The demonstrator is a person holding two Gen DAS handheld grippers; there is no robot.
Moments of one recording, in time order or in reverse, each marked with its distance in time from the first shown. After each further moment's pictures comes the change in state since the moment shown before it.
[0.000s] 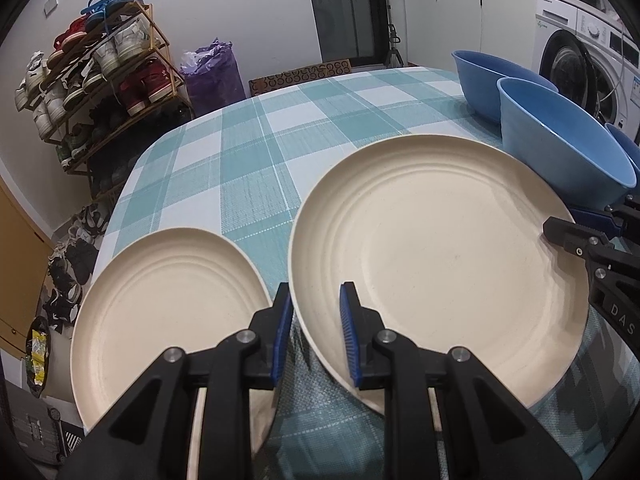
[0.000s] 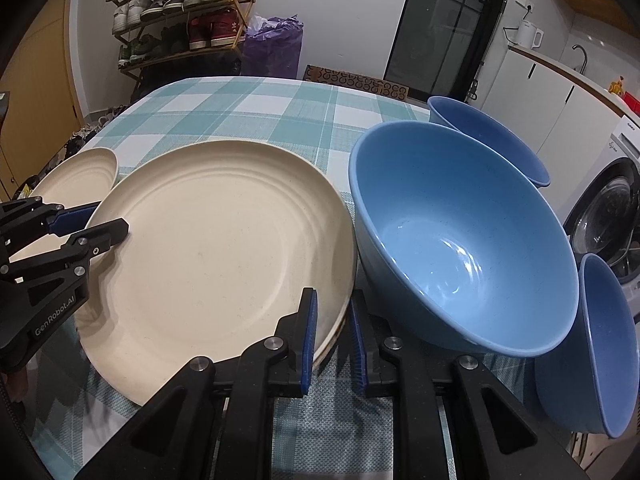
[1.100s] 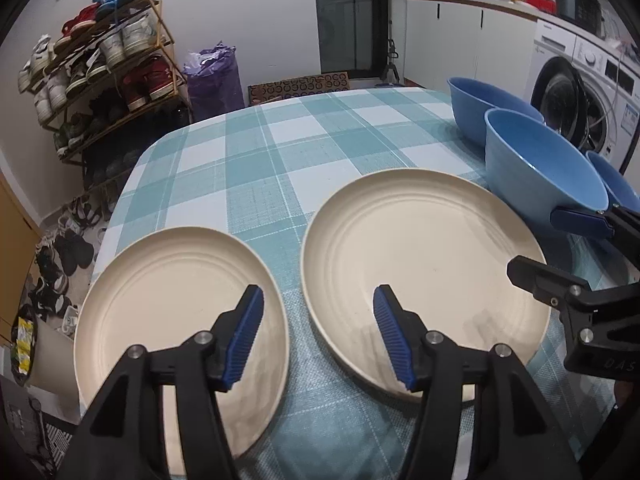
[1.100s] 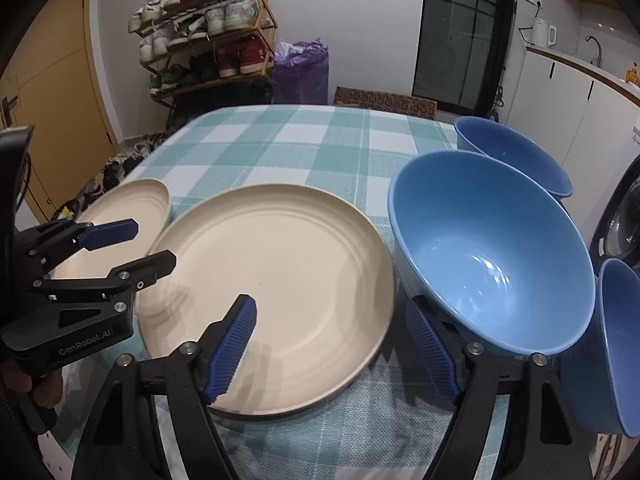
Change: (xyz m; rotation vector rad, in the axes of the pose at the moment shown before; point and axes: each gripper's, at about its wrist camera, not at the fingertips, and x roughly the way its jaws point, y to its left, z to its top) left arm -0.030 0.016 -0.002 -0.071 -0.039 -0.065; right arm -0.028 0.002 0.005 0.037 -0.086 0.174
